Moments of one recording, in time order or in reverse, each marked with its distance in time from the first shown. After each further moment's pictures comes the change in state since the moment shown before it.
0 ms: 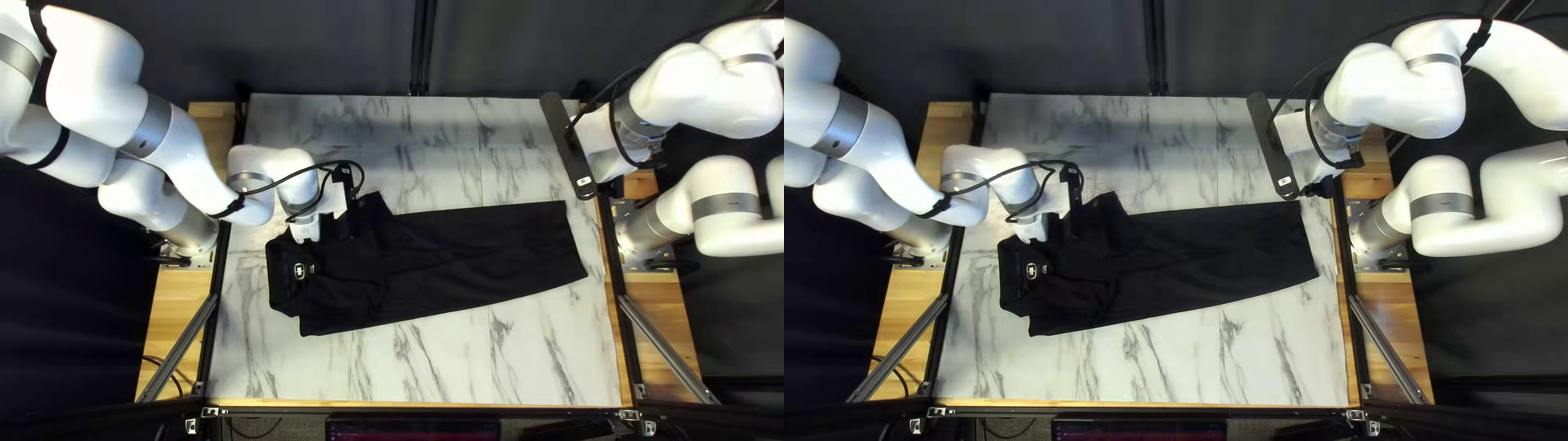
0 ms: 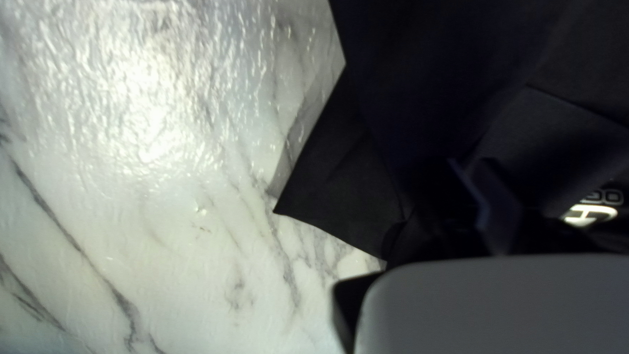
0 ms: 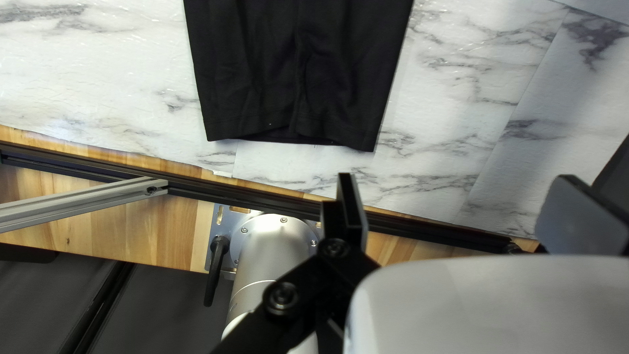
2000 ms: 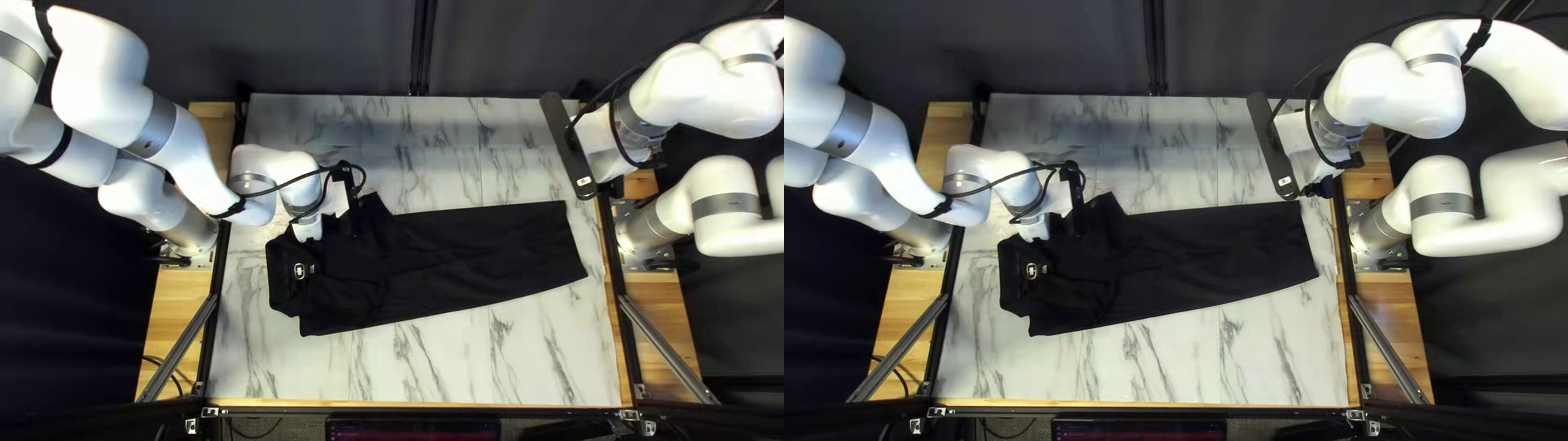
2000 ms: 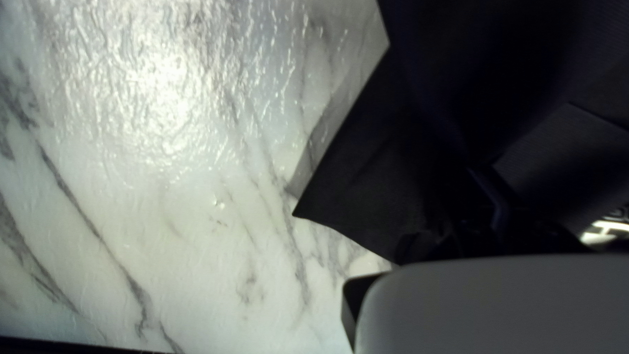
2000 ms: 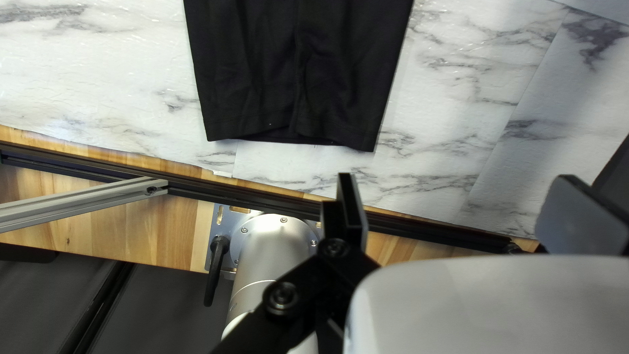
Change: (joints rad) left arm -0.037 0.009 -0.057 0.091 0.067 -0.133; right arm 0.000 0.000 0.000 0.000 0.000 0.000
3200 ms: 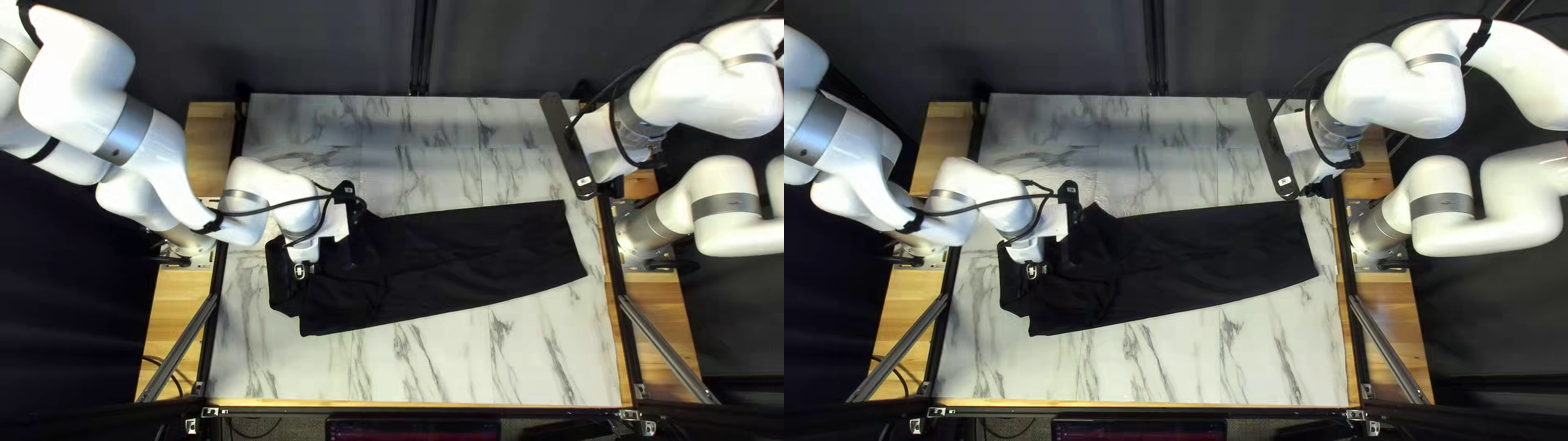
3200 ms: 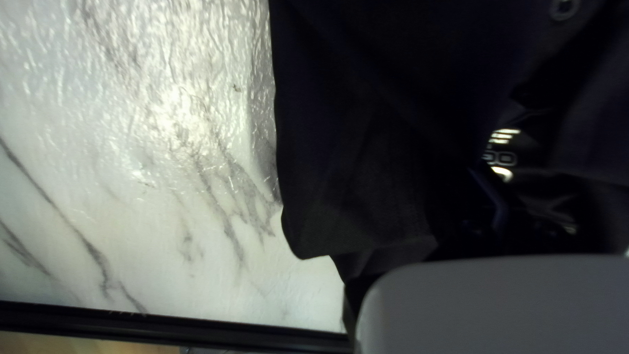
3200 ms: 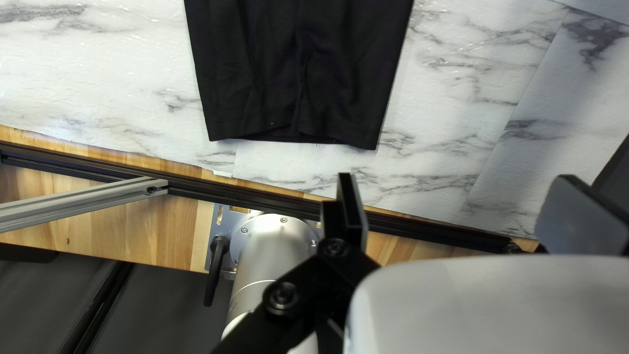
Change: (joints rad) left arm -0.074 -0.023 -0.075 -0.014 0.107 0.020; right arm 0.000 0.000 0.000 0.000 0.000 0.000
